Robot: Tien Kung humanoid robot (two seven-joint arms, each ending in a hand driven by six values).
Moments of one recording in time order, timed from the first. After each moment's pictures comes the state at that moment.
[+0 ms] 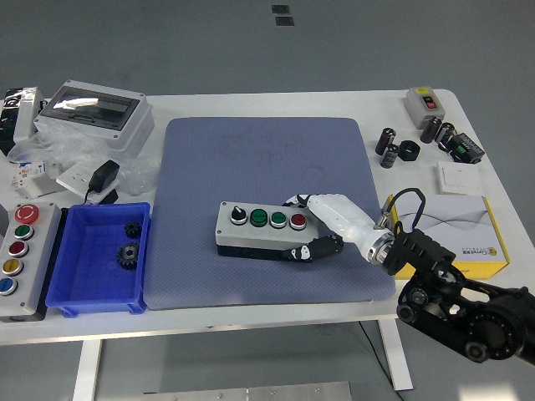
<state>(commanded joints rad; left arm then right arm) -0.03 0.09 -1.54 -0.18 1.73 0.01 0.26 0.49 -0.40 0.52 1.32 -1.76 -0.26 -0.04</state>
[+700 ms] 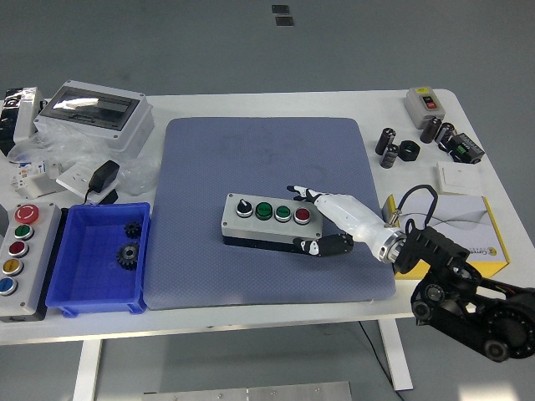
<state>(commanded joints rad) -0.03 0.09 -1.53 -0.18 1.73 0.00 0.26 0.47 -0.49 0.55 1.42 -1.66 -0.18 -0.02</state>
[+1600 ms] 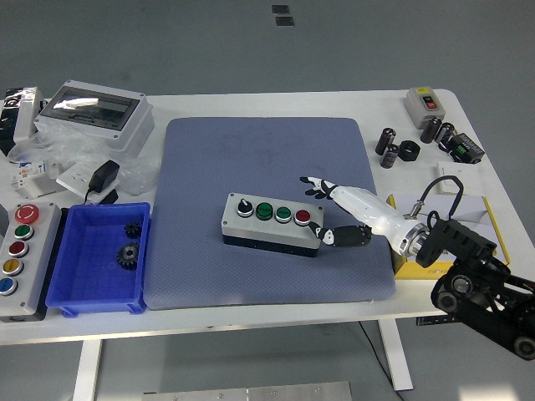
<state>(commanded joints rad) -0.03 0.09 -1.54 -0.18 1.74 0.00 0.26 0.44 -0.56 0.63 1.49 -1.66 -0.13 -0.03</state>
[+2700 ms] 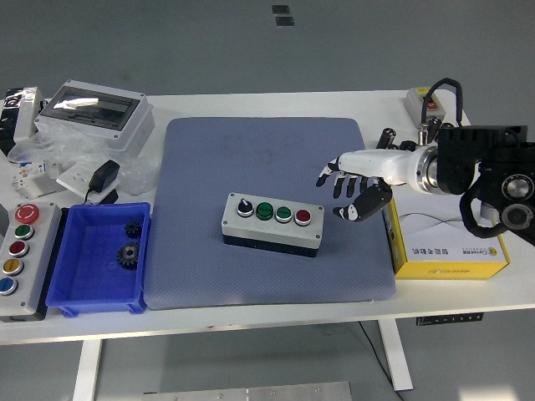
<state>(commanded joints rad) -0.02 0.10 -1.54 -0.18 1.73 0.00 0.27 0.81 -0.65 0.72 1.76 -1.35 0.58 -0.62</state>
